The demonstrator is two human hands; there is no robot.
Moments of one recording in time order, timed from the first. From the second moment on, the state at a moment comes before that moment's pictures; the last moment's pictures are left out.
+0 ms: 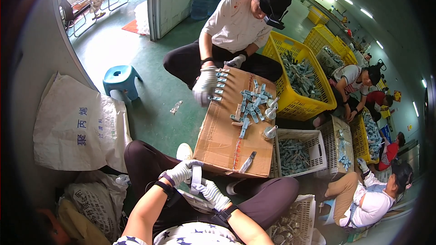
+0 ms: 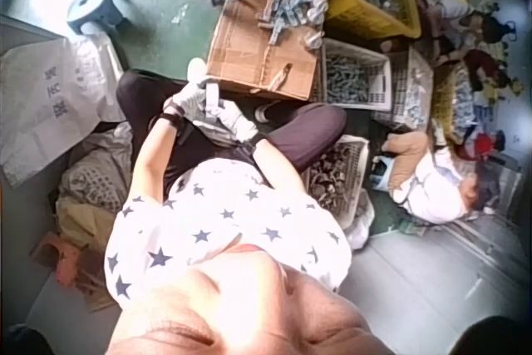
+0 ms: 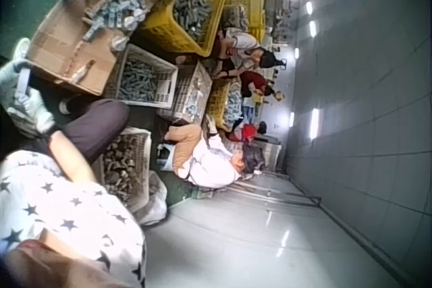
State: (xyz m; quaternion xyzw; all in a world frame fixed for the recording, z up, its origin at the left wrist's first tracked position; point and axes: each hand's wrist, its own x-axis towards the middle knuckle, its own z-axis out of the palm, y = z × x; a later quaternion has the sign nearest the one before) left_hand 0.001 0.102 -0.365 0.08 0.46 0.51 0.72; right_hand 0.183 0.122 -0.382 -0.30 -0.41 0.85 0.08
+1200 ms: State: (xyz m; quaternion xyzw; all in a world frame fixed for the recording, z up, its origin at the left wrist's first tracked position) left_hand -0.003 0.099 -0.374 0.20 0.52 0.46 0.69; right_hand 0.184 0.122 -0.382 -0.30 -0.42 0.85 0.07
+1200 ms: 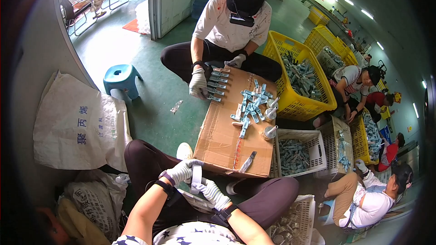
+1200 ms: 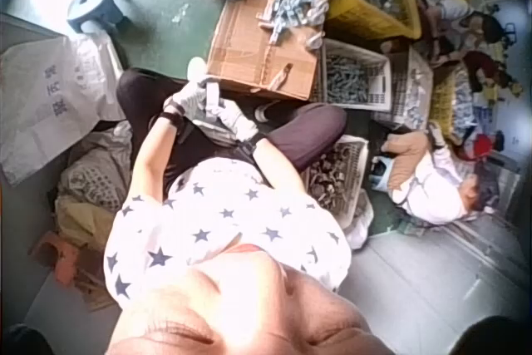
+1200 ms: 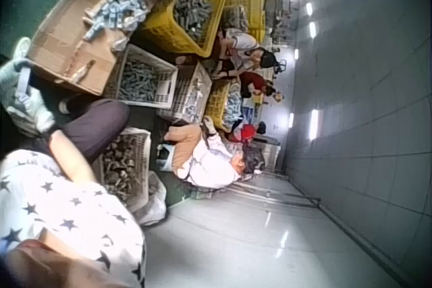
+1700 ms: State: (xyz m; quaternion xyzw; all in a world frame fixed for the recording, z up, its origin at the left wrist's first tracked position) left_hand -0.003 0.100 -0.368 0.21 0.53 0.45 0.68; right_hand 0.183 0.123 -0.382 -0.30 -0.43 0.85 0.07
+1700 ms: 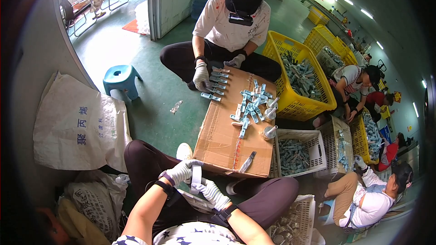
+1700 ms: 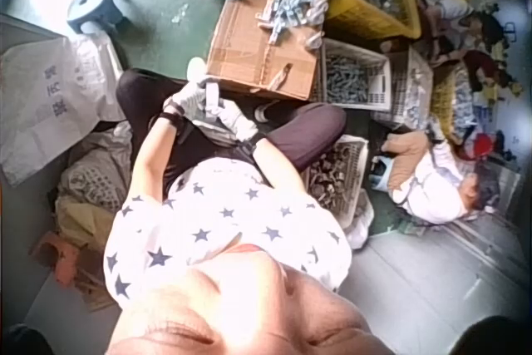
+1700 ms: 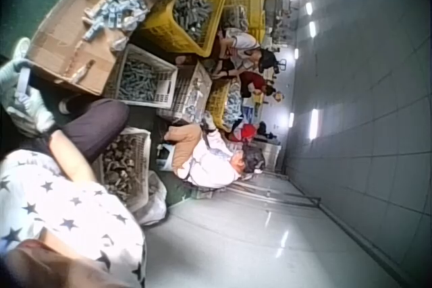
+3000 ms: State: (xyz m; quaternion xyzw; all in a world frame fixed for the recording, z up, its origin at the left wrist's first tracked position) left_hand -0.022 0.094 -0.443 0.30 0.52 0.47 0.65; right_hand 0.178 0.121 -0.408 -0.27 -0.45 0.85 0.09
